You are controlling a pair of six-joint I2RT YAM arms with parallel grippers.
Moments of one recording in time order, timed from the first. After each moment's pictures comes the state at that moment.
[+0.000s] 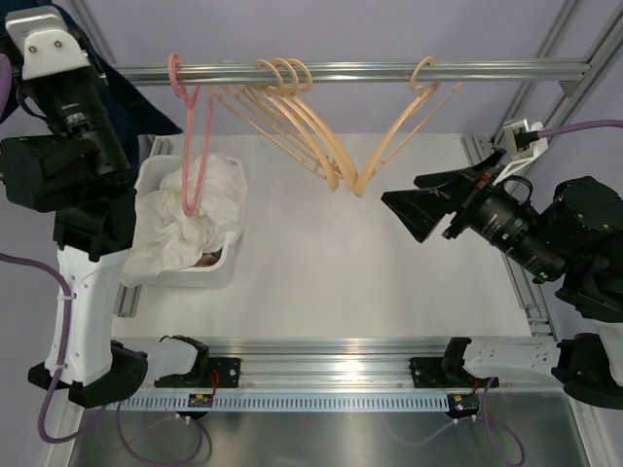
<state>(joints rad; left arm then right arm) -0.42 1.26 2.02 0.17 -0.55 0.73 1.07 1.03 1.90 -0.81 0.30 0.44</state>
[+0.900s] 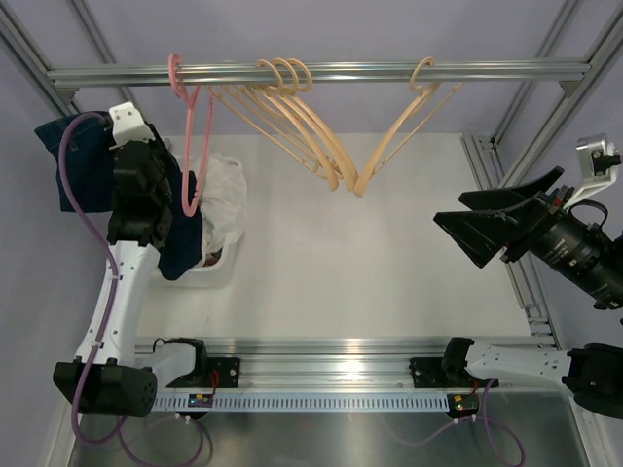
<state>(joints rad) -0.06 1.11 1.23 -0.15 -0.47 -0.06 1.07 0.93 1.97 -0.96 0.28 0.45</state>
